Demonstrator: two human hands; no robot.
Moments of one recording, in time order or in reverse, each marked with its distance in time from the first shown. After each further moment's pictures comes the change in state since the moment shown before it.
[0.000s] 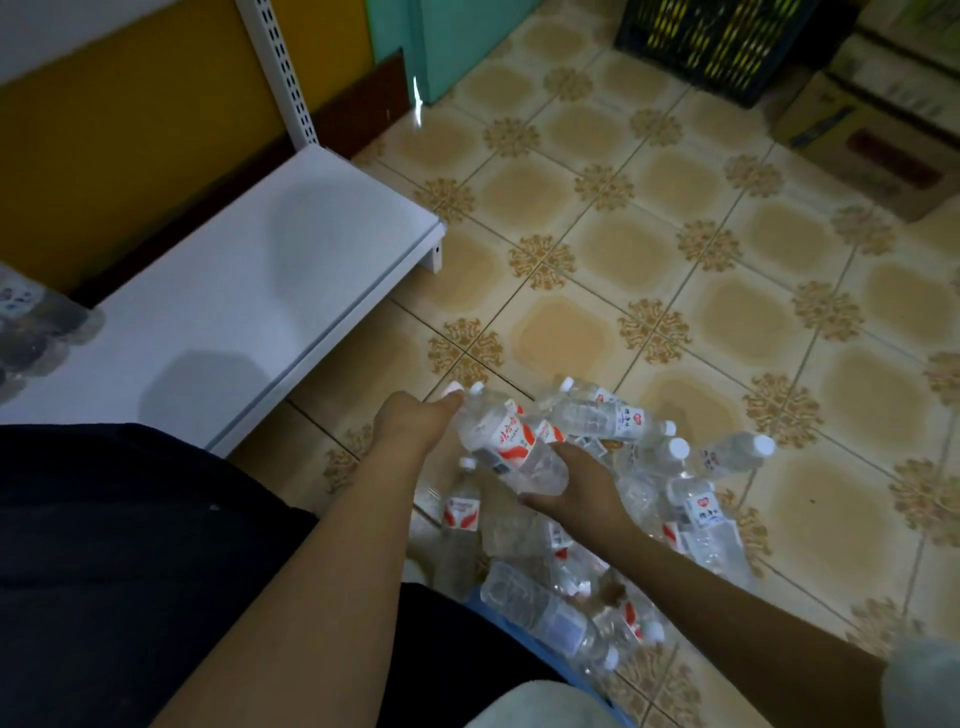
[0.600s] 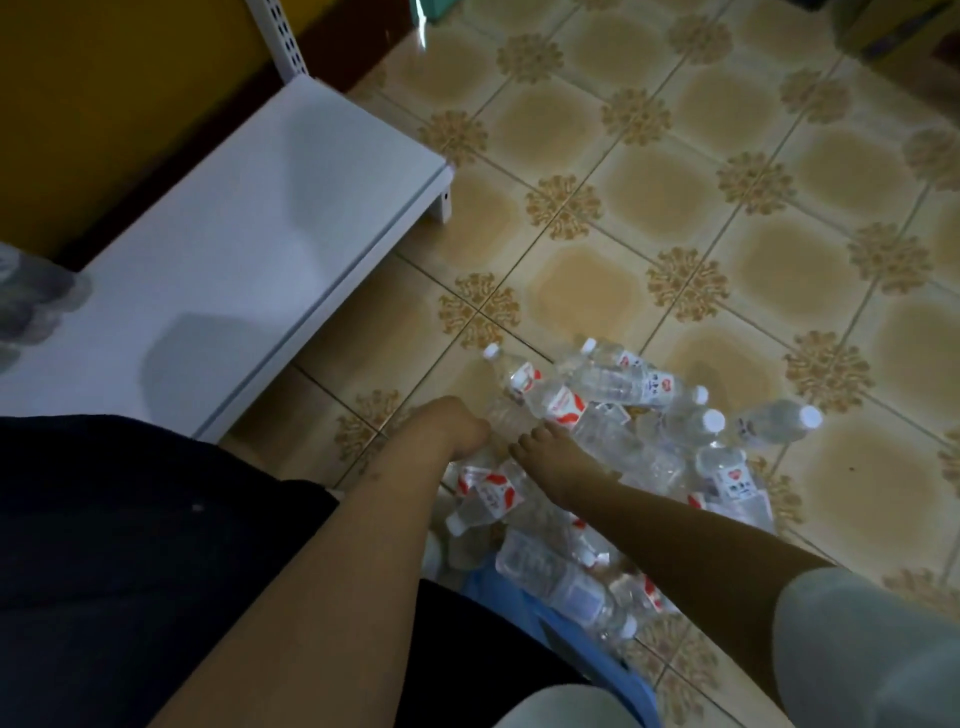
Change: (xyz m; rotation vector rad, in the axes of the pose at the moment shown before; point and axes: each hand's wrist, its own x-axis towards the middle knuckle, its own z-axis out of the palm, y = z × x) left_hand 0.017 0.000 0.023 0.778 -0.305 0.110; right_hand 0.087 0.061 0.081 -1.110 -0.448 -0.451
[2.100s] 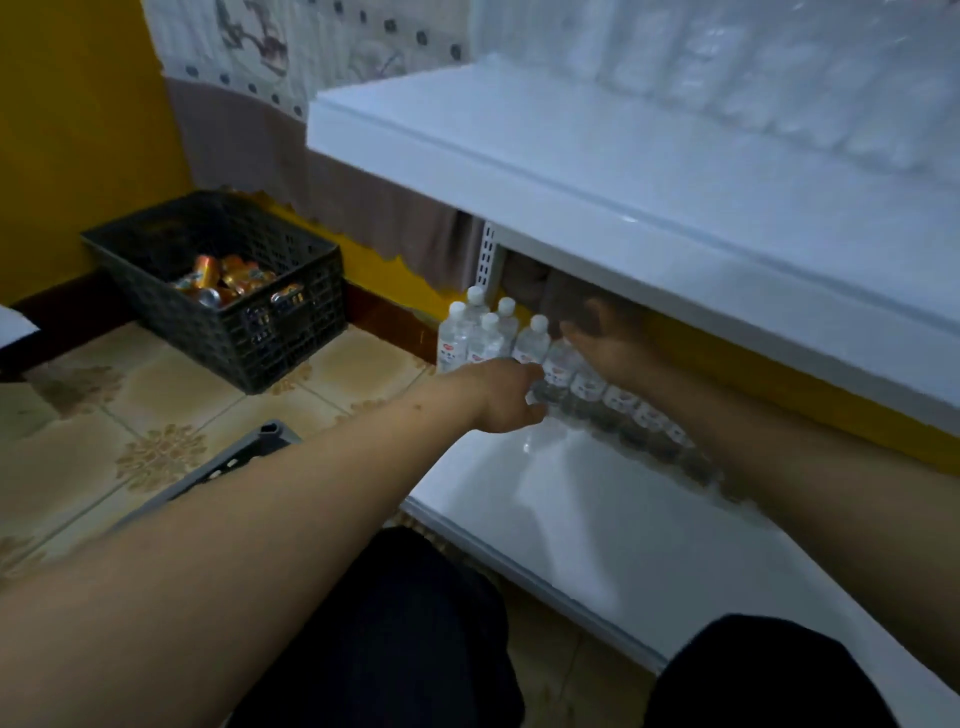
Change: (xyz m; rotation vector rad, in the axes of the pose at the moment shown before) left_hand -0.311 -0.611 -0.046 -0.496 0.953 -0.452; right_hand 0.109 -0.656 -0.514 0.293 0.516 -0.857
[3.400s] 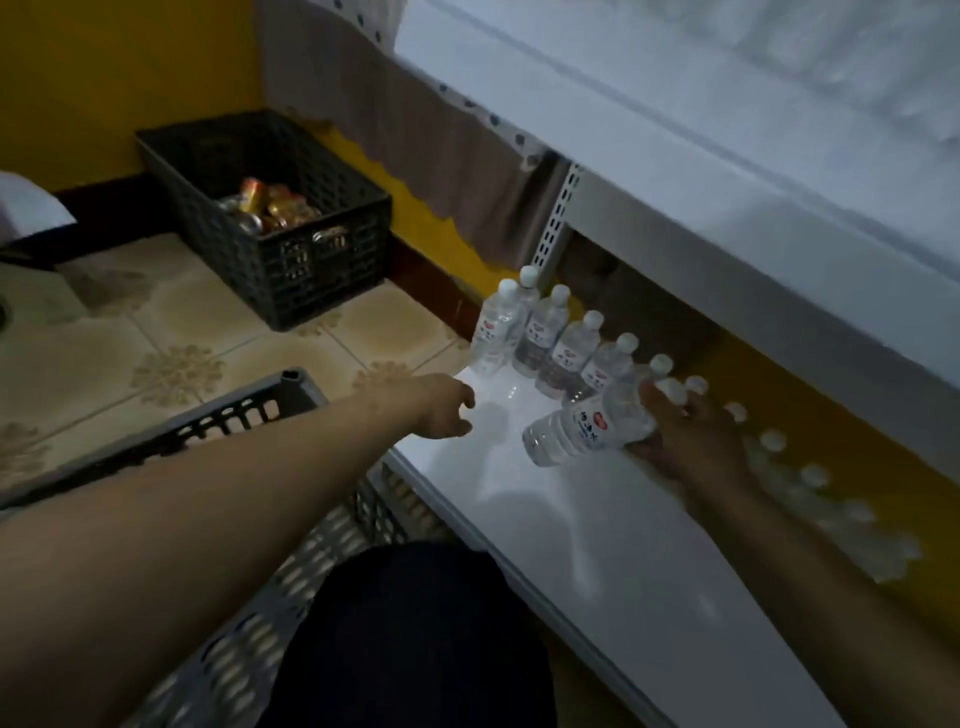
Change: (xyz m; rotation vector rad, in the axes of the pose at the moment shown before) left_hand 0.001 -0.103 0.053 -0.028 -0.155 -0.234; right_hand -0.046 0.045 0.031 0.600 0.013 0.333
